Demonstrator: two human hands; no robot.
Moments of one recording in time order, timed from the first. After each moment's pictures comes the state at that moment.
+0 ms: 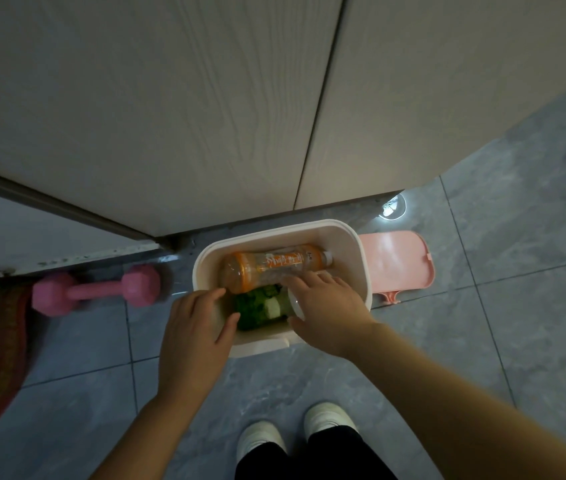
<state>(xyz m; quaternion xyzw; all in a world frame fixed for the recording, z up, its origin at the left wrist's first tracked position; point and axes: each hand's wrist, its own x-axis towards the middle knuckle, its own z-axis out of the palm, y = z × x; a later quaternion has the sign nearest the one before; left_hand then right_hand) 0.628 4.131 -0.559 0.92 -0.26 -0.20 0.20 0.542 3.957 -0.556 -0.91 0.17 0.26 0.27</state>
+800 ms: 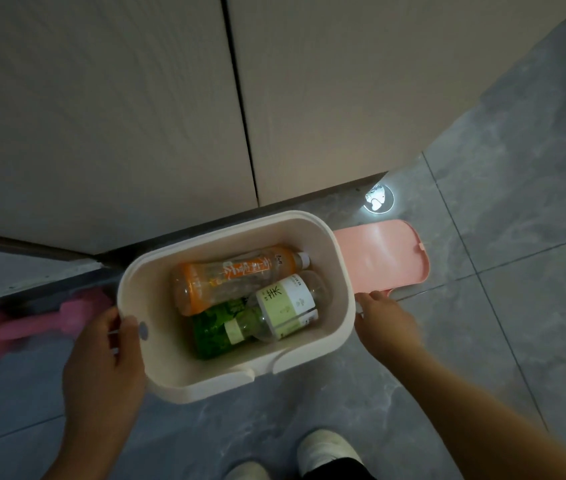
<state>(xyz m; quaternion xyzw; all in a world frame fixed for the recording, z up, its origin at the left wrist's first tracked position) 0.641 4.126 -0.592 0.94 -0.08 -0.17 0.26 0.452 3.903 -0.677 -0.82 0.45 0.28 0.20</state>
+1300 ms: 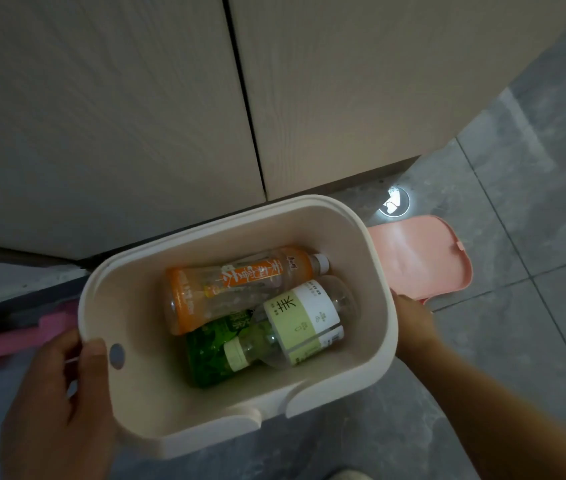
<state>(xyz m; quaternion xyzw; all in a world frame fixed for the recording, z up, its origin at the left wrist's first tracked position) 0.641 4.136 -0.617 0.94 -0.05 -0.14 0.32 0.459 3.883 -0.741 -0.85 0.39 0.34 0.14</state>
